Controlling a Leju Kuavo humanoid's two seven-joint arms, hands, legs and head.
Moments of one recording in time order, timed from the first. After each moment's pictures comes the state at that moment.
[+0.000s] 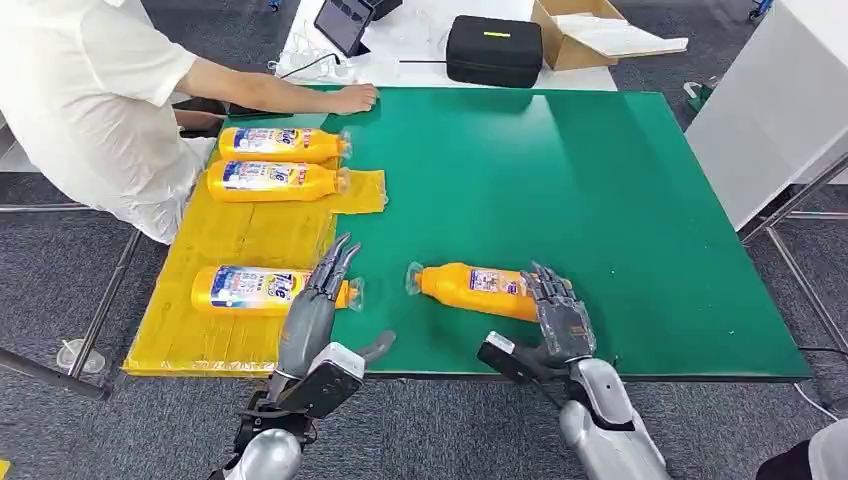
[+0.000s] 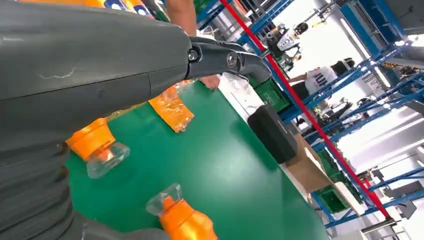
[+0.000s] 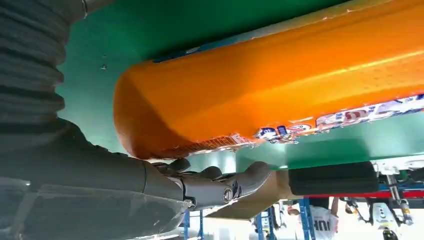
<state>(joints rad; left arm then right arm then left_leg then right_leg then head) -0.11 -0.11 -0.64 -1.35 -0.56 0.31 -0.44 -0.18 -0.10 0.22 -1.02 1.10 -0.45 -0.18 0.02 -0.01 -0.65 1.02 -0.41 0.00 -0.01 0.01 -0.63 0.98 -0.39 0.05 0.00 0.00</state>
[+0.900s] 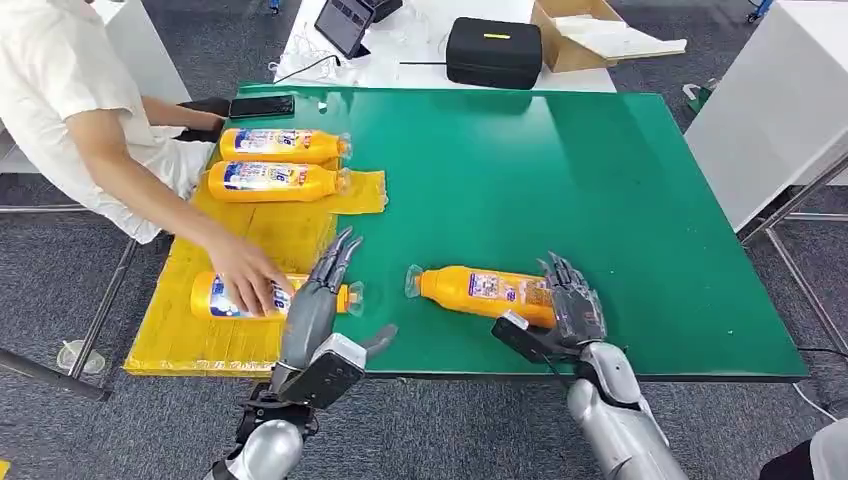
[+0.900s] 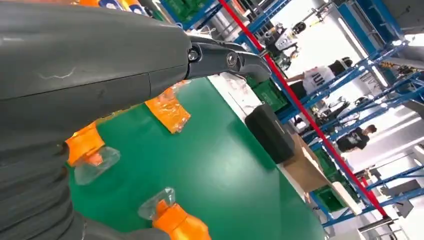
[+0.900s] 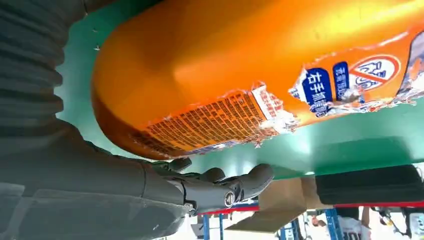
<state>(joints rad) -0.14 -0.12 -0.64 -1.32 -0.54 0.31 -0.44 -0.29 -0.10 0.17 -0.84 1.08 -0.45 -0.18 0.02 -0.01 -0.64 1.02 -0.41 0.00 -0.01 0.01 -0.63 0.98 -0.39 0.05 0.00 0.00</state>
